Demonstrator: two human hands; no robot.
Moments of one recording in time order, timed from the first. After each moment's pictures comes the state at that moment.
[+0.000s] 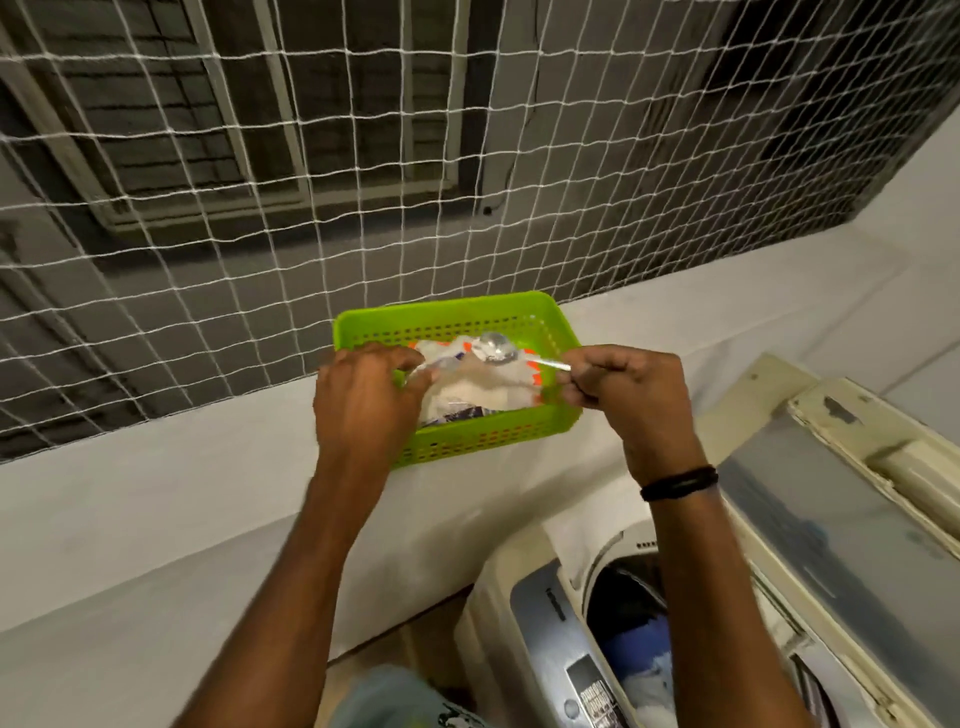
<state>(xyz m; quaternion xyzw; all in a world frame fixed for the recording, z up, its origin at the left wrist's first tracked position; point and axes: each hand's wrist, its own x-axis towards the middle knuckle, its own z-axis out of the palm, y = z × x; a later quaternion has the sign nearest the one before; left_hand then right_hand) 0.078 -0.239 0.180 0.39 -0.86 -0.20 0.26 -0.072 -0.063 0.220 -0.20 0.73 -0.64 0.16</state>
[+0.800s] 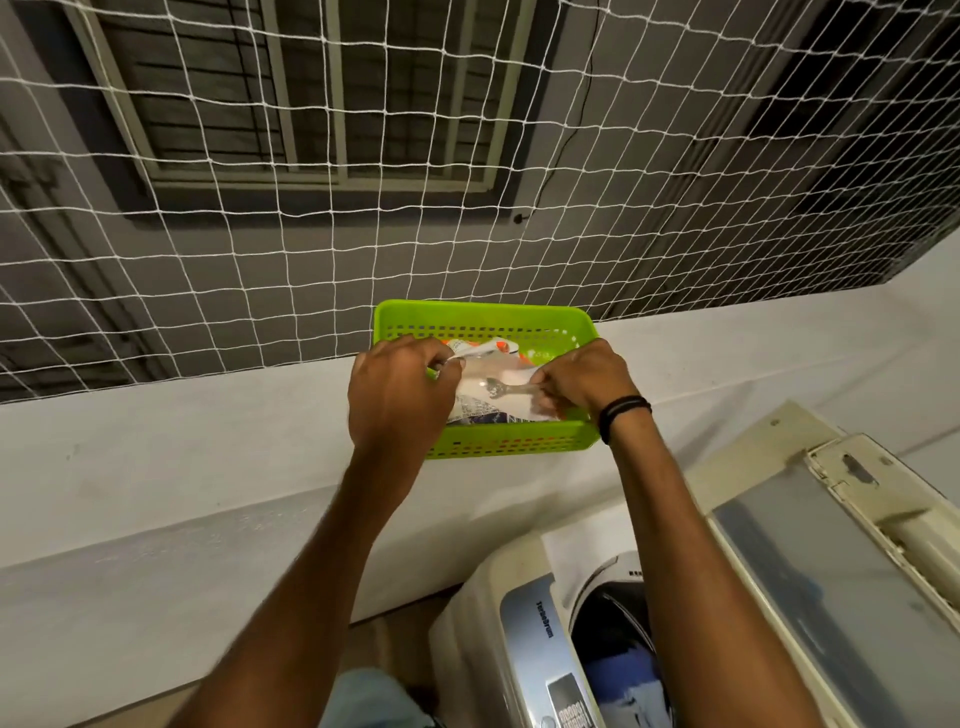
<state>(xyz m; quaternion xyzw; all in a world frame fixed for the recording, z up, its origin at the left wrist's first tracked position) 0.075 -0.234 0.175 0.43 -0.80 -0.23 0.34 -0.102 -0.146 0.203 -0.26 0.89 -0.29 0.24</state>
